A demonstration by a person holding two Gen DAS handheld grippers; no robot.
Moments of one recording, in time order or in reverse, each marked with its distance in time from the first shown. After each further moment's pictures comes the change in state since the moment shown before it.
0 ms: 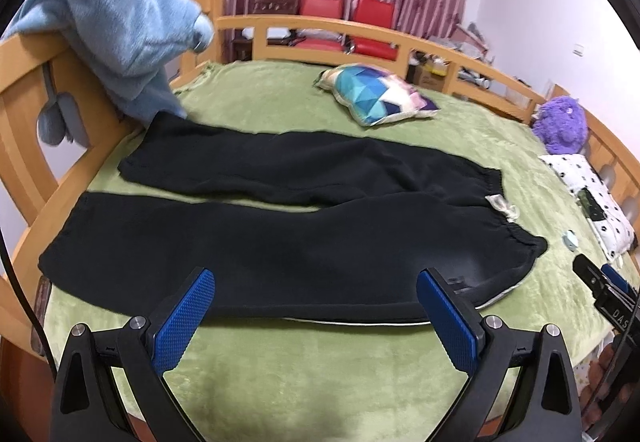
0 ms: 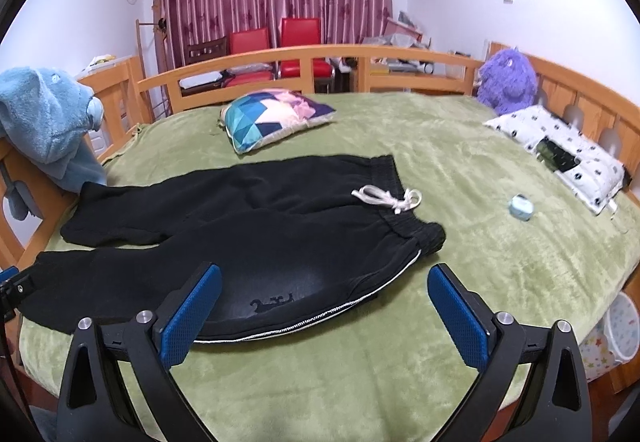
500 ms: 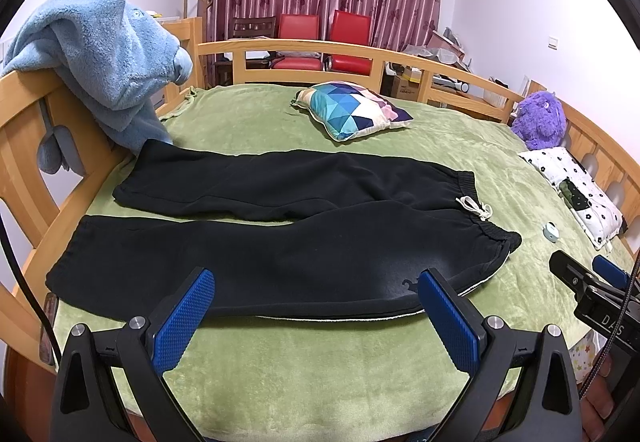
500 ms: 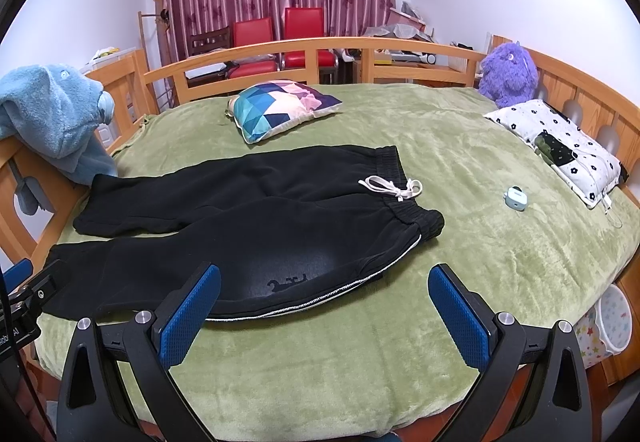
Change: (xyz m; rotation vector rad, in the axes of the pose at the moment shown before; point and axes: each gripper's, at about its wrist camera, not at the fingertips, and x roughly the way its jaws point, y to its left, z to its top) left arm -0.052 -0.036 -0.006 0.076 -0.075 -0.047; right arm -0.060 0.028 0.004 -0.018 0.024 -0.016
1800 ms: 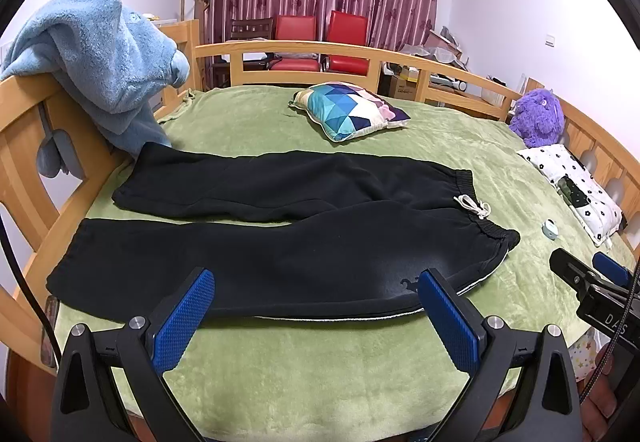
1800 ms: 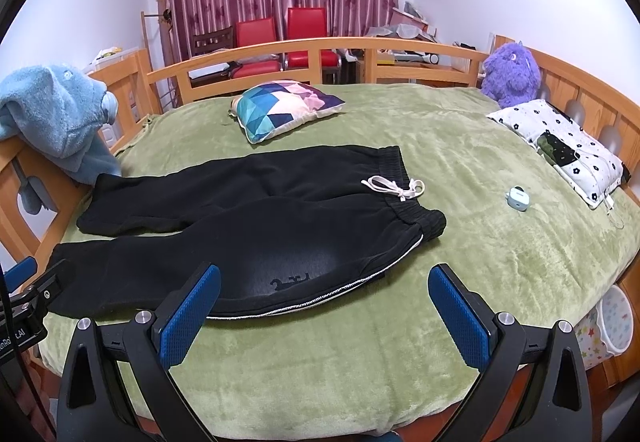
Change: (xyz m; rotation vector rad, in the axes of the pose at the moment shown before) left arm 0.002 -0.002 -0.001 0.008 -0.005 -0.001; right arm 0.000 0.004 -0.001 -0.005 0.002 0.002
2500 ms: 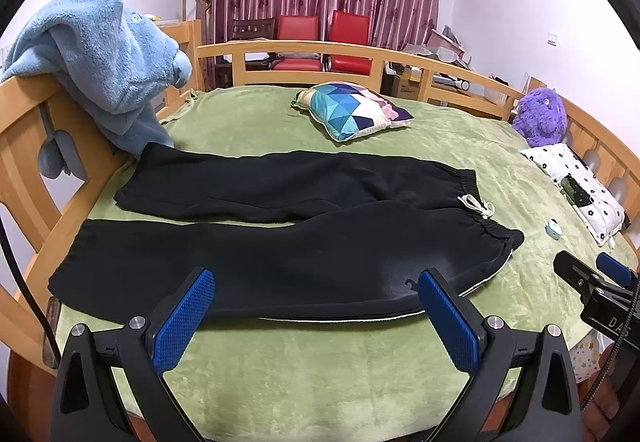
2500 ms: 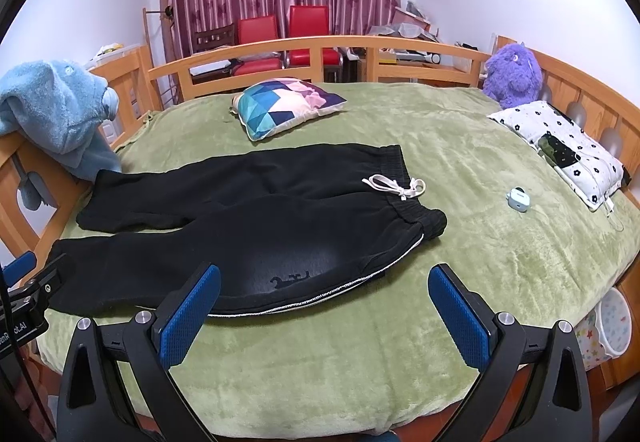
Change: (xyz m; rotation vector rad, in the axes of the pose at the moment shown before) left arm 0.002 0.003 0.001 -0.002 0.001 0.006; right arm 0.001 0.000 0.001 -0.002 0.005 -0.001
